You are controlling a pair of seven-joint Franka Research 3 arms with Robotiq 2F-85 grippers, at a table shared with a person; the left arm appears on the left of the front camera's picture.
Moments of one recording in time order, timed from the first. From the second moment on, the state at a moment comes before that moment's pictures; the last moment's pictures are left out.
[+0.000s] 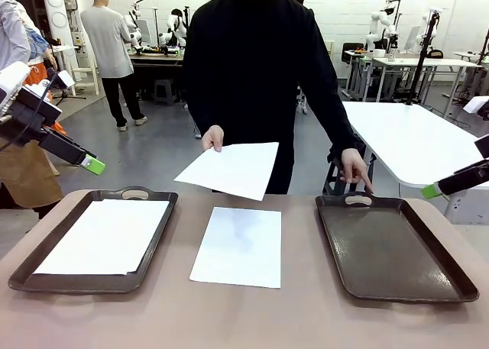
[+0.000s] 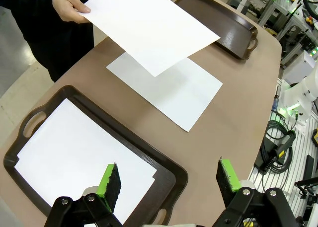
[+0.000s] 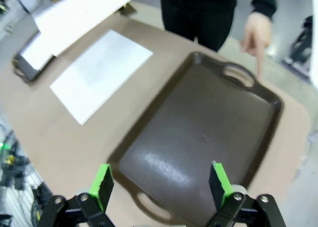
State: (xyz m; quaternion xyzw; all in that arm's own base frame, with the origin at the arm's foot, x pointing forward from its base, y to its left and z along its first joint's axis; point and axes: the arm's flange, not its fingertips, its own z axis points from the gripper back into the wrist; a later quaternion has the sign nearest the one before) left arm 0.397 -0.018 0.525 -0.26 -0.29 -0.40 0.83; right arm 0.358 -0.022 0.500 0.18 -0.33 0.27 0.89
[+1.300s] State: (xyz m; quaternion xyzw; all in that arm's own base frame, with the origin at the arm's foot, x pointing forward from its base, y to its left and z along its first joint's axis) left arm 0.397 -0.018 0.525 -0.25 -0.29 -0.40 0.83; right arm 0.555 0.112 0.400 0.57 -0.20 0.12 0.79
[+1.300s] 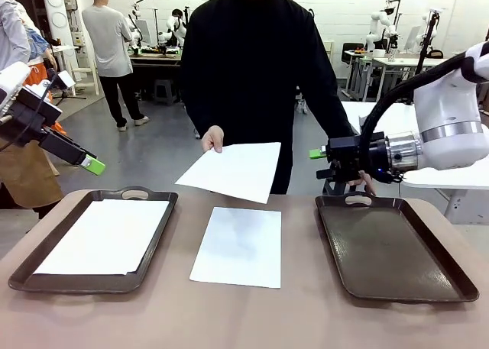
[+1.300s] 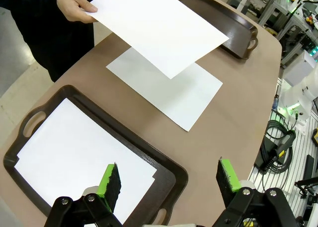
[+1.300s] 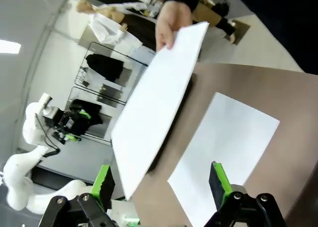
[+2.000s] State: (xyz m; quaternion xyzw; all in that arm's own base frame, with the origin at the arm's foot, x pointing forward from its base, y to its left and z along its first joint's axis) left arm 0.397 -0.018 0.525 -0.25 -0.29 -0.40 0.83; right arm 0.578 0.161 0.367 0.64 -0.13 0.09 0.75
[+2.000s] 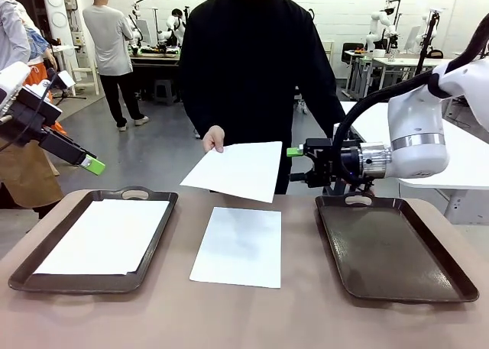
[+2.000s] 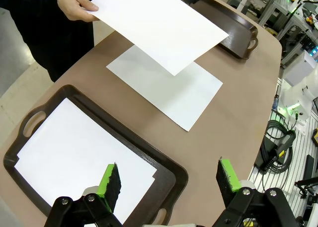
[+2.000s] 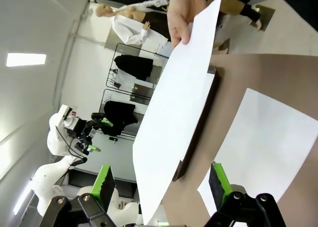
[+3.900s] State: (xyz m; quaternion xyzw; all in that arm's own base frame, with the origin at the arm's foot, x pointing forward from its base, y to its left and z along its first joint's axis) left arm 0.397 -0.017 0.525 -0.25 -0.29 -0.40 0.83; right arm 0.592 0.210 0.332 0.69 -0.11 0.06 0.72
